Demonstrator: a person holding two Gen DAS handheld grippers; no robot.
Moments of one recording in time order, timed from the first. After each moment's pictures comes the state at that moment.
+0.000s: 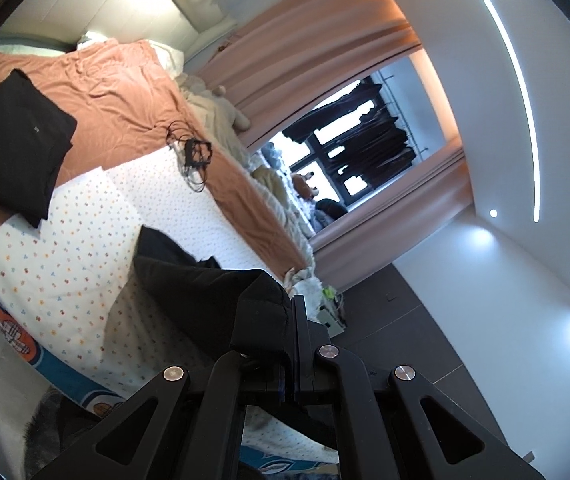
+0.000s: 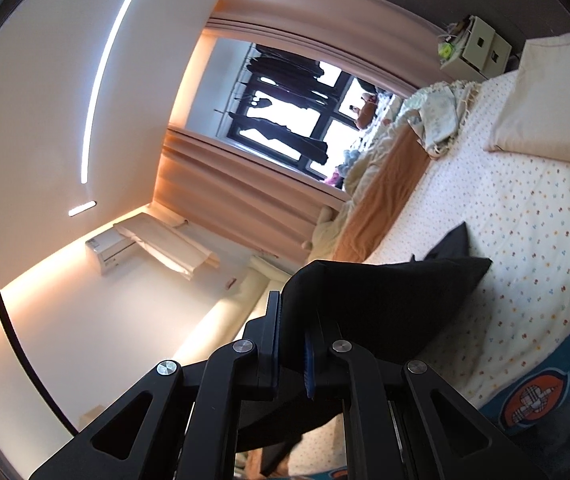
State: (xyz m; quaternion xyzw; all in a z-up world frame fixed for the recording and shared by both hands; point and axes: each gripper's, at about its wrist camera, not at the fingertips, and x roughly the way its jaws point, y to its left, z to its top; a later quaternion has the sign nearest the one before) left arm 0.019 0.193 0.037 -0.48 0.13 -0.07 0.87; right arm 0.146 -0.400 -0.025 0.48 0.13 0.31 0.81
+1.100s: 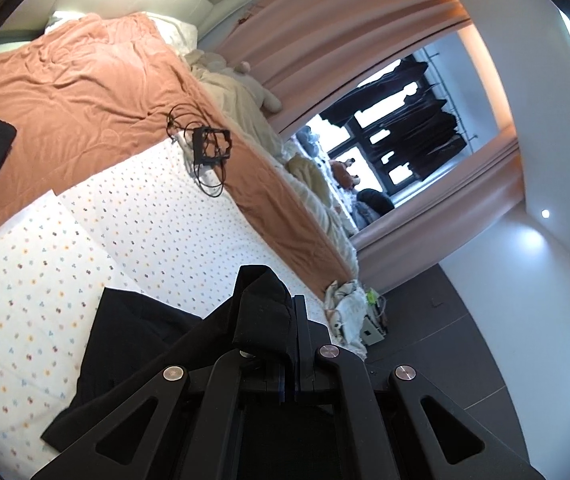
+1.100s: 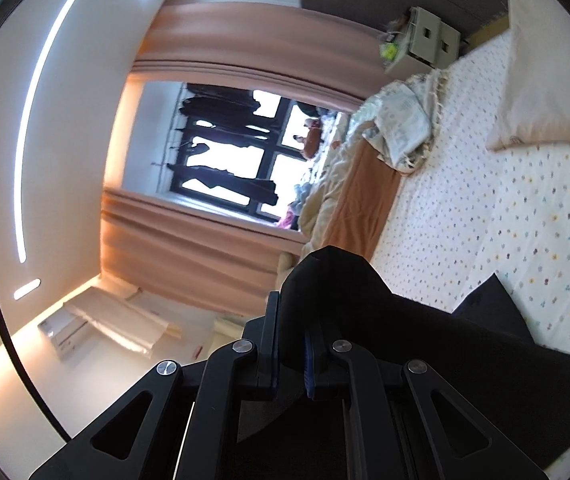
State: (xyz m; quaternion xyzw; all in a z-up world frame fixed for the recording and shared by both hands) left arm 0.312 0.256 0.004 -0.47 0.20 -0.02 0.86; right arm 0.416 -0.348 -0.061 0.58 0.14 0.18 0.78
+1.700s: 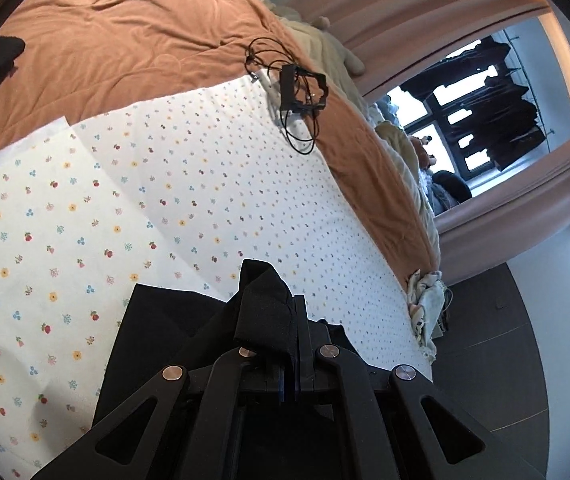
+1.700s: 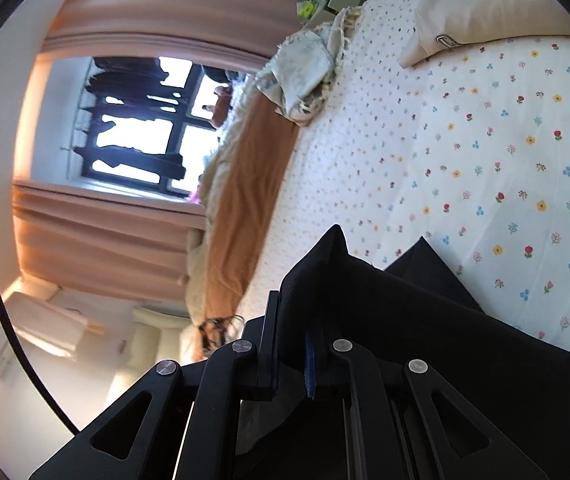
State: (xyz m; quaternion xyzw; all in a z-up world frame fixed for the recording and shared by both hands) left arm 0.428 0.284 -0.150 -0.49 0.30 0.06 0.82; right arm 0.516 -0.313 -0.167 0.54 0.29 0.10 0.79
